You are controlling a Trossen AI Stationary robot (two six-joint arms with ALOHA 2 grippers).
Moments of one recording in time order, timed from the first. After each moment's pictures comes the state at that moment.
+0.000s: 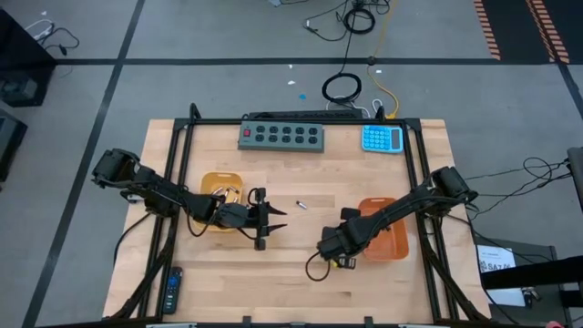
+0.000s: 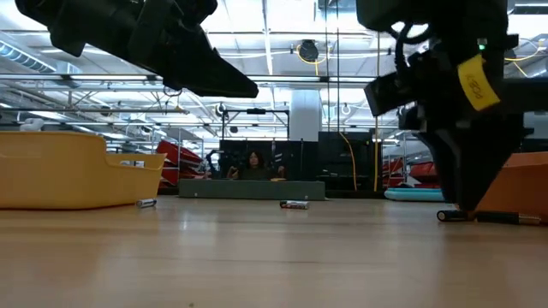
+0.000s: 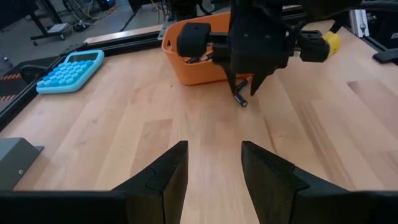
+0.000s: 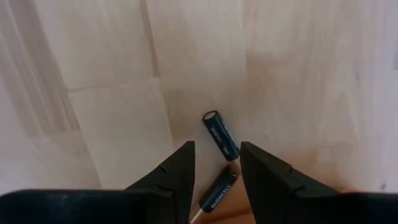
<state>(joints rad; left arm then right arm) -0.30 1.51 0.63 0.50 -0.32 0.06 0.40 1.87 1.21 -0.93 0.11 0.57</state>
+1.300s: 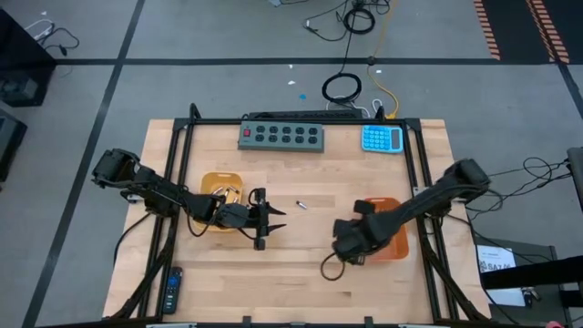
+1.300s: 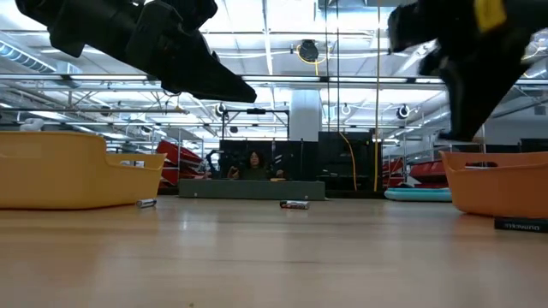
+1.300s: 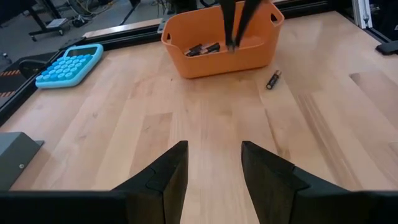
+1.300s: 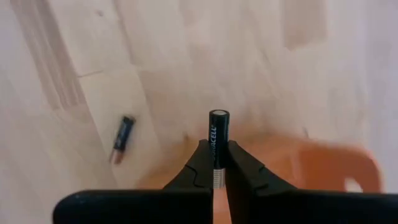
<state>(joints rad) -0.30 1.51 0.63 0.48 -0.32 0.06 0.45 1.69 1.24 -1.12 0.25 0.69</state>
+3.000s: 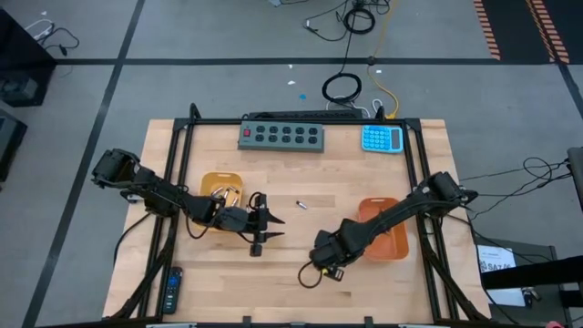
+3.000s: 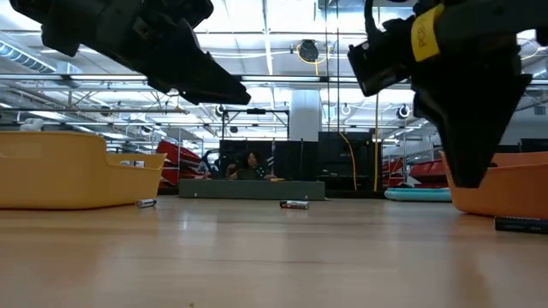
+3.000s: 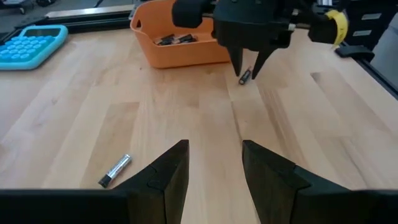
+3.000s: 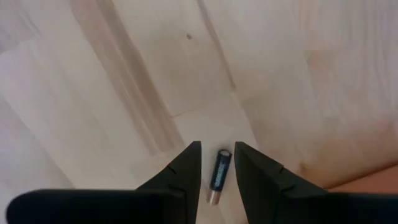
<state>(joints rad) -0.32 1.51 0.63 0.45 -0.24 -0.04 0.44 1.94 1.39 -0.99 0.00 0.88</state>
